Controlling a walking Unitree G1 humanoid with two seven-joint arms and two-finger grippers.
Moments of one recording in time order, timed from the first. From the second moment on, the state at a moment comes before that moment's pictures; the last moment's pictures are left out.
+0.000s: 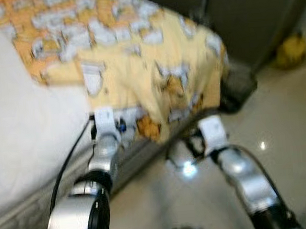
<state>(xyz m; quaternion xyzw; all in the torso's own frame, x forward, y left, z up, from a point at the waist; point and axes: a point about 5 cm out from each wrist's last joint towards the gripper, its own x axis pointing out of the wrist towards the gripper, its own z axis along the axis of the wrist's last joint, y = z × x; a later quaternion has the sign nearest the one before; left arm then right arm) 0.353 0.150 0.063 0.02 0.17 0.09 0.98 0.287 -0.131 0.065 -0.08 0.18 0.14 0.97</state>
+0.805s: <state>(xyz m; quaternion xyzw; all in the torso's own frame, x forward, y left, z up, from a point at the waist) 0.352 0.130 0.055 0.11 0.22 -0.02 0.97 0.207 -0.122 0.073 0.00 0.24 0.20 0.95</state>
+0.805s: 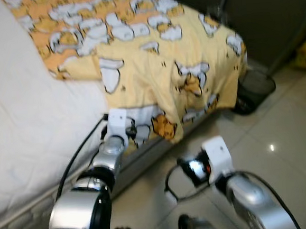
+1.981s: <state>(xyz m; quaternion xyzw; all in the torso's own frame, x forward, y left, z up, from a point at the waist) 0.374 0.156 0.093 0.20 0.16 0.08 0.96 0.154 -0.117 0.148 0.02 0.22 0.19 0.96</state>
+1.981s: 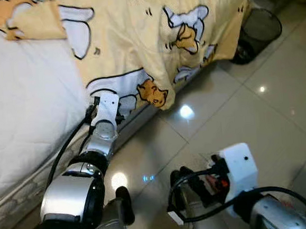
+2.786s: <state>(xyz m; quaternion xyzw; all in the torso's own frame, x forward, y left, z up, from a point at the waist) 0.382 0.155 0.103 0.15 0.17 0.07 0.97 0.157 -0.111 0.149 0.02 0.24 0.20 0.95</state>
